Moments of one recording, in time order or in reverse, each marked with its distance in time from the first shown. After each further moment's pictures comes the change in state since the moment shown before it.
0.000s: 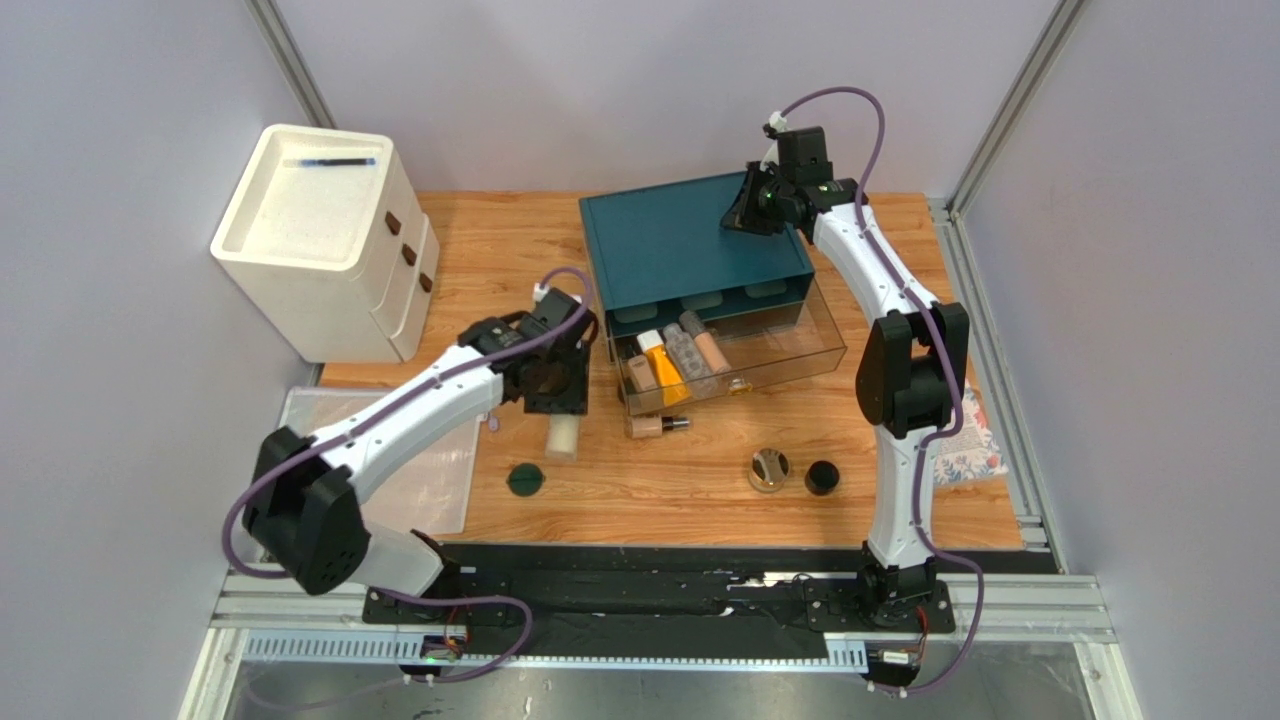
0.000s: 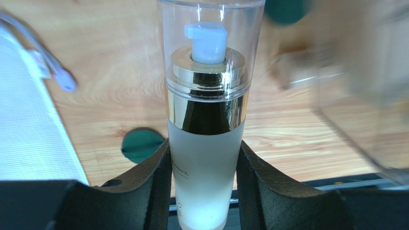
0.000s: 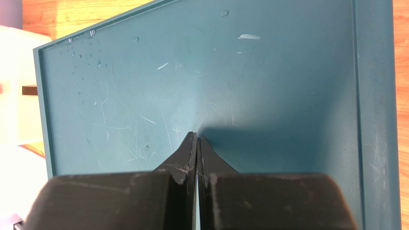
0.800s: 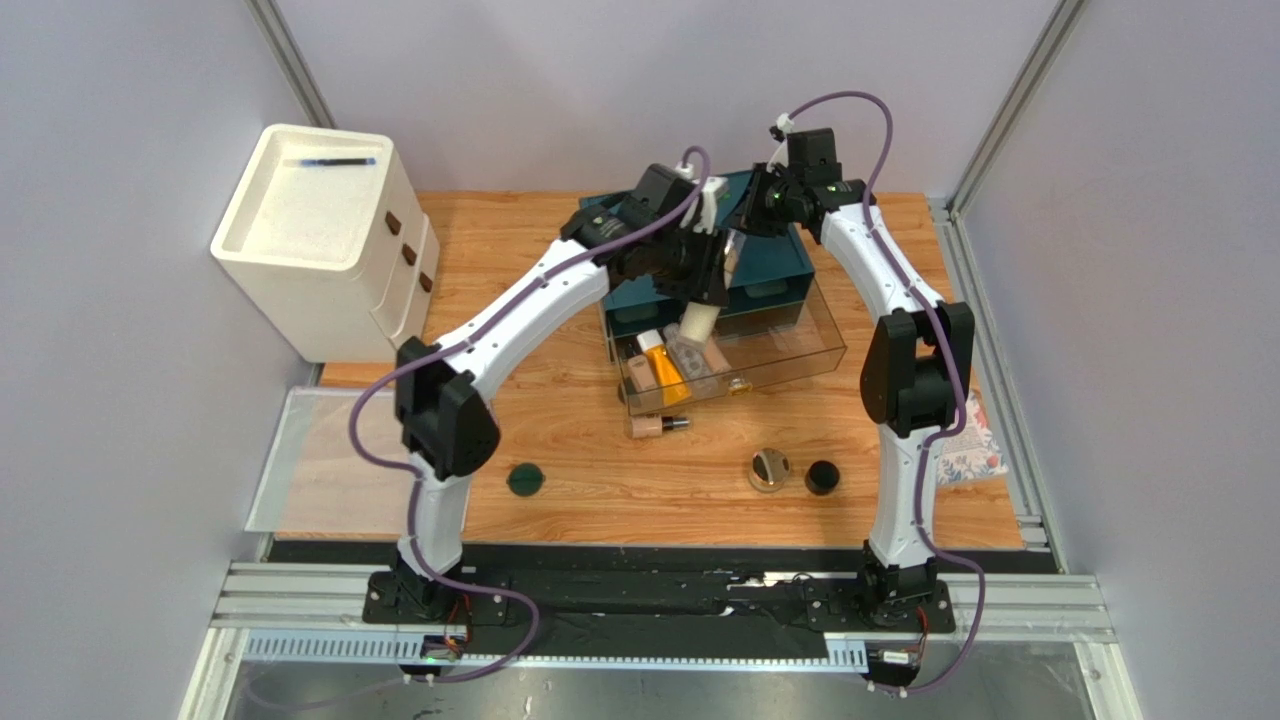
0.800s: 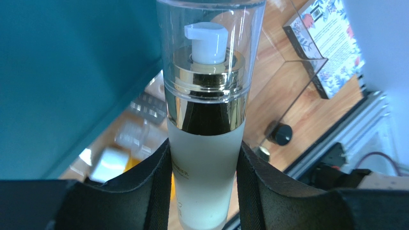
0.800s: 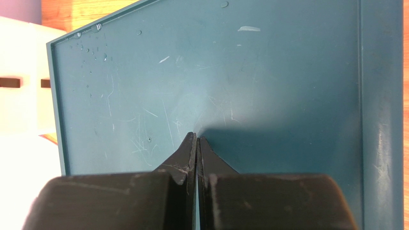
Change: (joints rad) left arm -0.059 0.529 0.930 0.021 0.348 0.166; right arm -0.019 -0.004 -0.017 0.005 -0.080 0.020
